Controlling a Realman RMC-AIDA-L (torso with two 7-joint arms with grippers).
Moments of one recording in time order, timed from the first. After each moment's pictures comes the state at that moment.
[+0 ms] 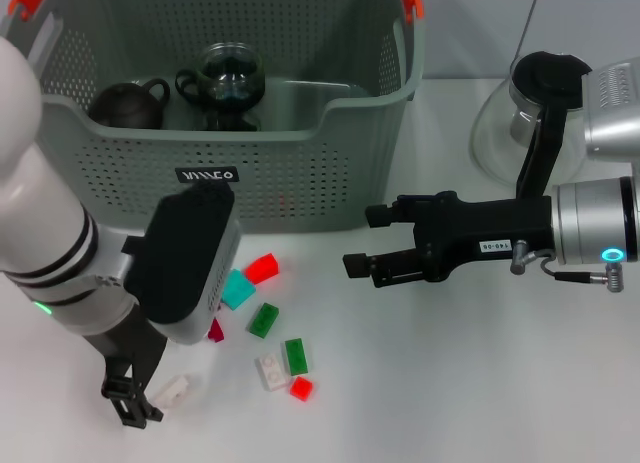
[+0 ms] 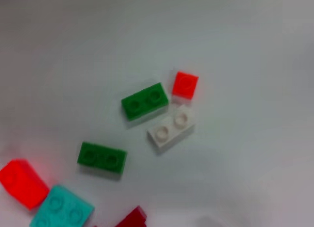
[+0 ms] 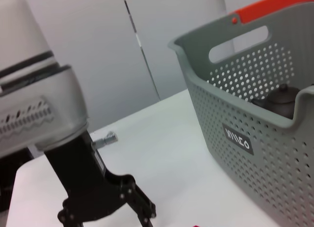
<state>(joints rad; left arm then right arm) -0.49 -2.18 1.49 1.40 2.83 1.68 -1.63 0.70 2.10 -0.93 -0.56 -1.95 -1.42 1.52</state>
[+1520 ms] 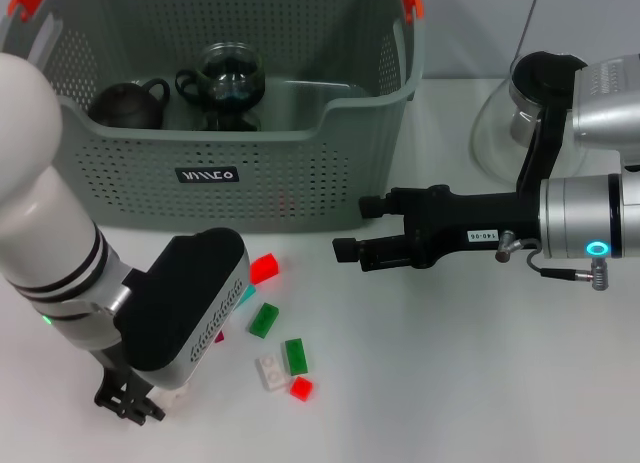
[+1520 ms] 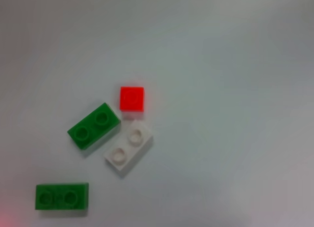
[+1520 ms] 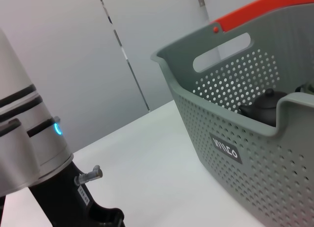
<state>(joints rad) -0.49 -2.18 1.52 1.35 2.83 1.66 -1.40 0.72 2.10 -0.93 -0.50 -1.91 -1.37 1.55</state>
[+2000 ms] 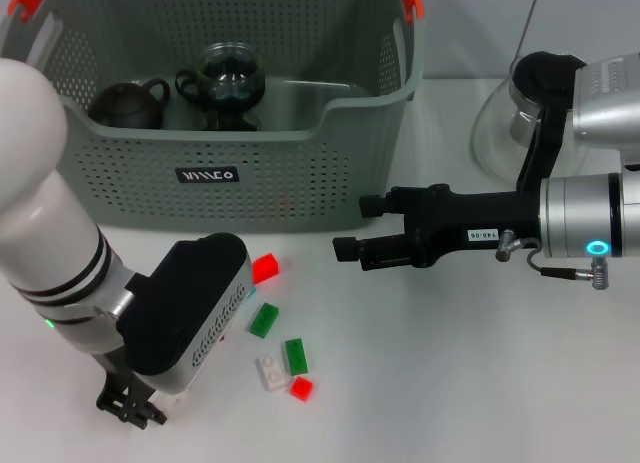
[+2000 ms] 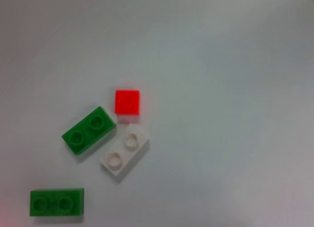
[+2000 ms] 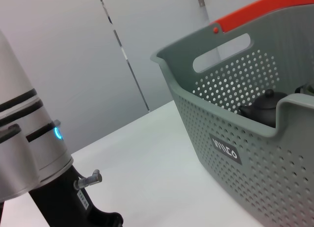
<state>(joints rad) -0.49 -2.18 1.53 1.33 2.82 1.65 -1.40 0.72 2.10 -0.93 -0.51 -1.91 -1.37 1.55</state>
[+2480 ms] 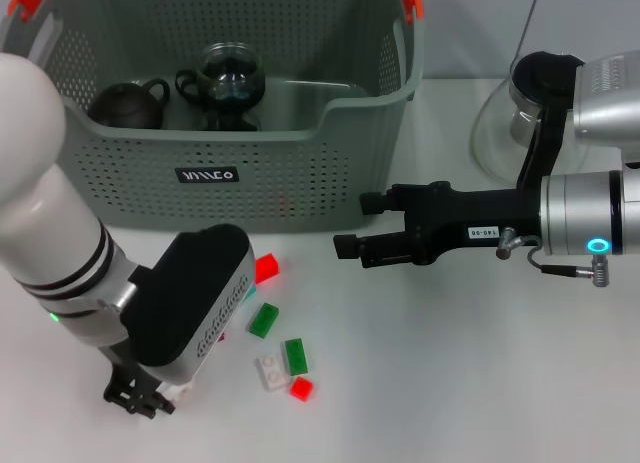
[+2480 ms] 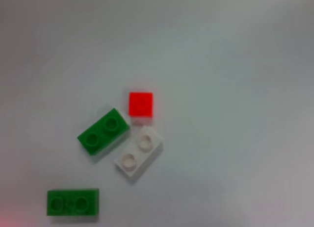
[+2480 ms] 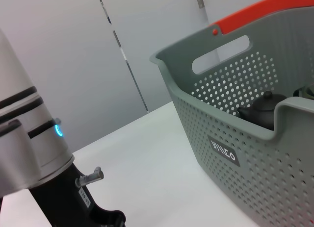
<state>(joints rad) -0.49 -2.18 1.52 1.34 2.81 1.64 -1.41 0.72 2.10 -0.93 -0.51 -1.91 -1.37 1.55</state>
